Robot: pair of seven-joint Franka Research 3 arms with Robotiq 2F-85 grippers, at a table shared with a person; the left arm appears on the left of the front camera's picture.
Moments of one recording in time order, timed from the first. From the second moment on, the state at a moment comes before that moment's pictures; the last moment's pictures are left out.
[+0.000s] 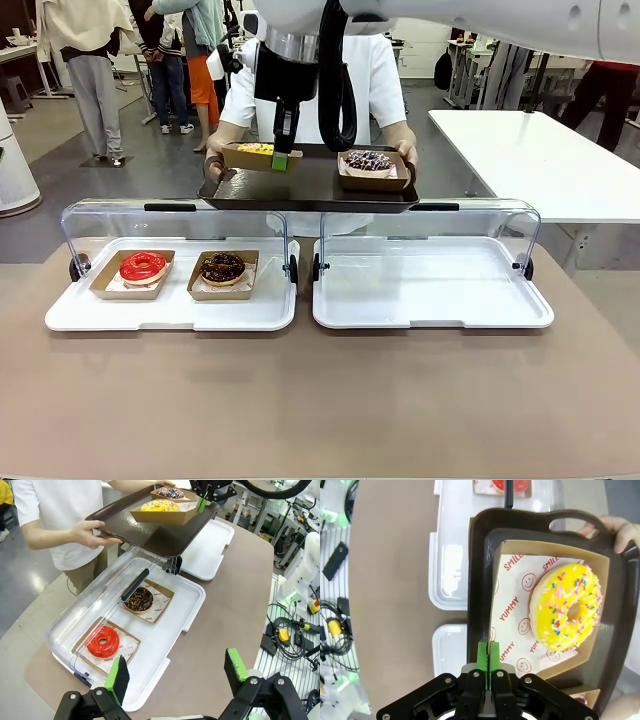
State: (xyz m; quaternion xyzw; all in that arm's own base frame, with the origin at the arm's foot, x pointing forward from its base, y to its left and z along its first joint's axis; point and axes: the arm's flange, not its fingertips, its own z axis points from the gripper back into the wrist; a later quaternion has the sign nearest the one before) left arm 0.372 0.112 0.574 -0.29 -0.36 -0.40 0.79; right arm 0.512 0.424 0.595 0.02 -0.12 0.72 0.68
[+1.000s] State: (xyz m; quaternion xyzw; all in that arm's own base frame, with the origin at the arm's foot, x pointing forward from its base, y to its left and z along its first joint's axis) left arm 0.372 0.112 0.574 -0.29 -0.36 -0.40 0.79; right arm 0.538 0.411 0.560 -0.02 -0.09 0.74 0.67
